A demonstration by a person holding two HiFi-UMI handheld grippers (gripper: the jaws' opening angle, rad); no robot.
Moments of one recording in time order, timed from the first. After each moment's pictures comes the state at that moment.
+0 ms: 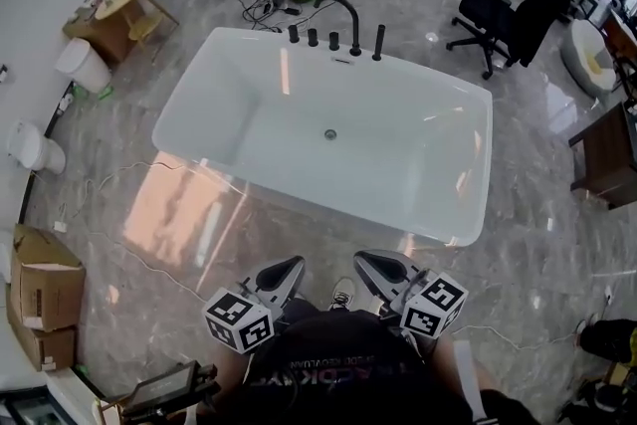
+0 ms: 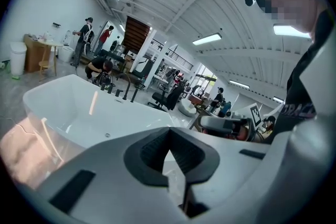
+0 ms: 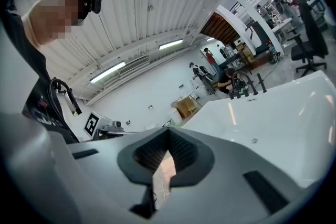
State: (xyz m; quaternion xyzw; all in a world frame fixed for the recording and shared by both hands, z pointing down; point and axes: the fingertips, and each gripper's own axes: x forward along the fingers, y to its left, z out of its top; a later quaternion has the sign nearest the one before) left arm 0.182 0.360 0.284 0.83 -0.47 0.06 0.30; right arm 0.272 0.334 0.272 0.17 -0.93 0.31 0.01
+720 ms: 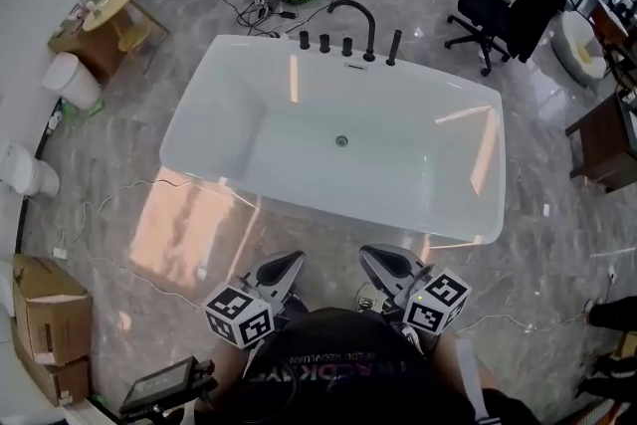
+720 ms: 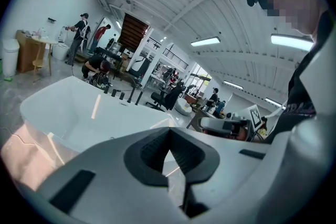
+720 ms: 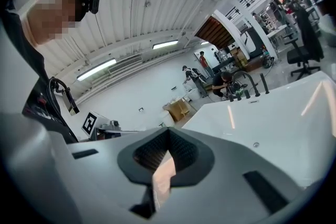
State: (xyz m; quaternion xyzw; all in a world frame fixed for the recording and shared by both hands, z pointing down) left arm 0.059 0.326 0.284 0.85 -0.44 0.06 0.30; right arm 0.158 0.305 0.272 0.23 -0.93 0.30 0.01
